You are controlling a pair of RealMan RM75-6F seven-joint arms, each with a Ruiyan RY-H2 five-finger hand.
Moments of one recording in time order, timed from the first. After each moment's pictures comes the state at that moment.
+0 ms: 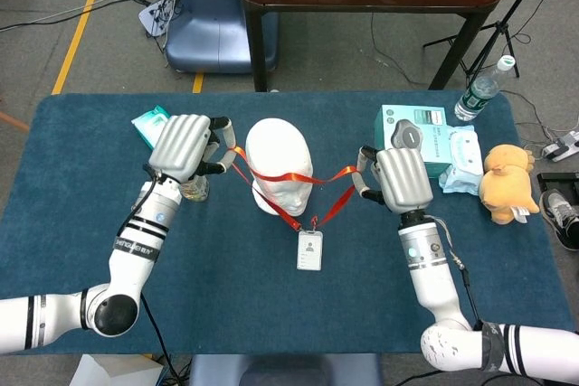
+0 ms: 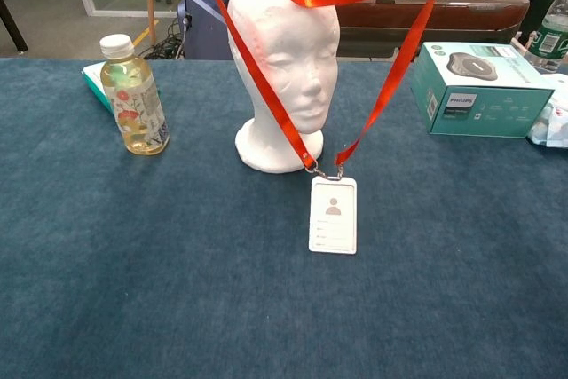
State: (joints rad) left arm -1.02 -1.19 -0.49 -1.95 0.59 1.18 0.49; right arm 0.72 -1.34 0.36 -1.95 -0.90 1.39 -0.60
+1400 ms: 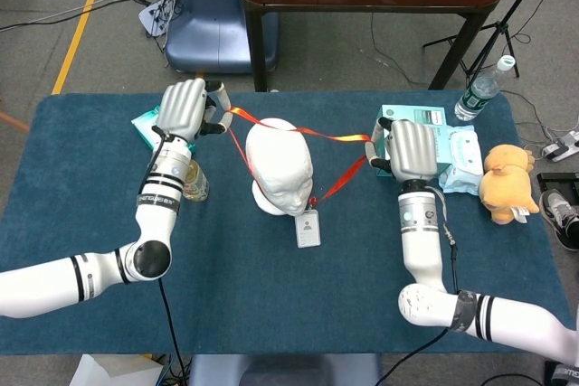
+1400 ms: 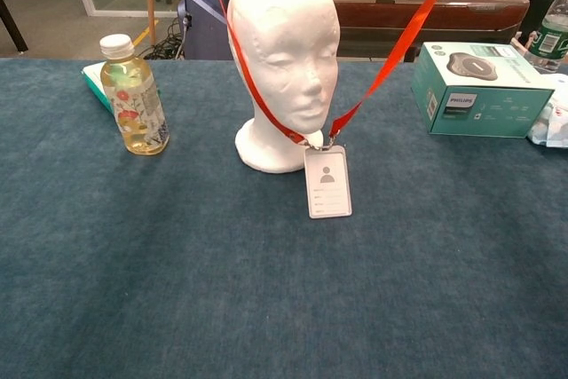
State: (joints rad) left arm -1.17 -1.34 -0.52 -1.56 0.41 1.11 0.47; right arm 0.82 -1.44 0.48 -1.73 -0.68 1.37 -0.64
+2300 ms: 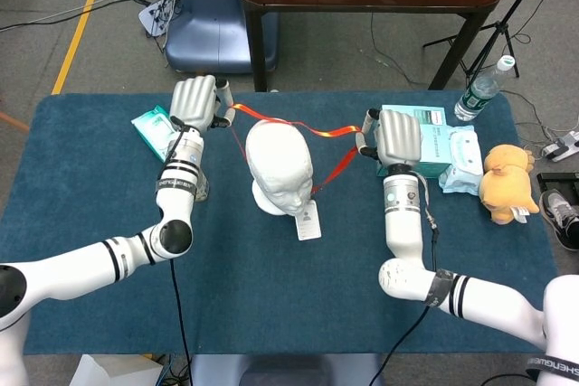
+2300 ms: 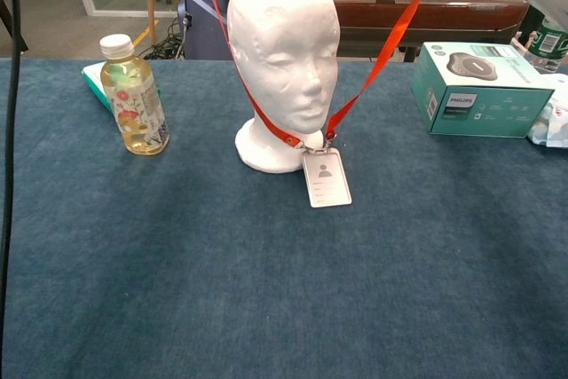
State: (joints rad) left arm -1.26 -1.47 -0.49 -1.29 0.35 1.02 0.57; right arm 0.92 -1.52 0.52 -1.53 -0.55 1.28 -0.65
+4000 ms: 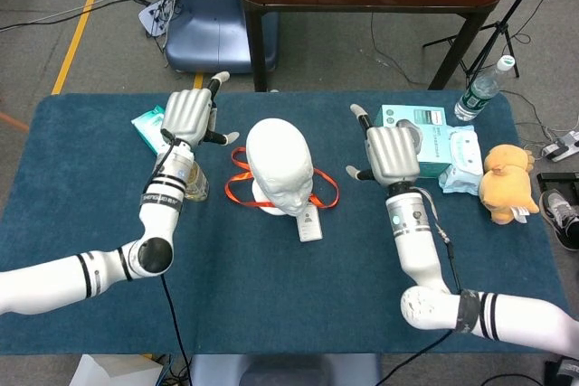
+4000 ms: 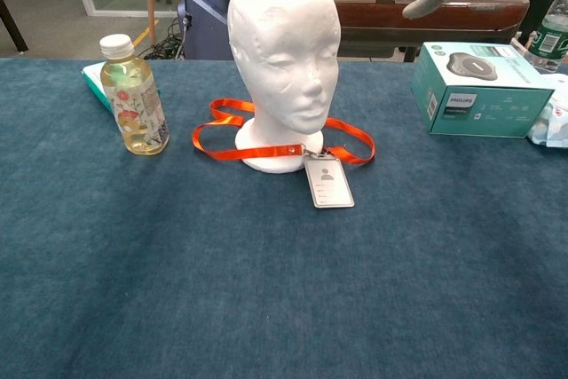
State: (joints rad) left arm -1.15 -1.35 -0.48 -1.55 0.42 1.06 0.58; right arm 0.86 -1.33 0.38 -1.83 -0.68 1.30 -0.69
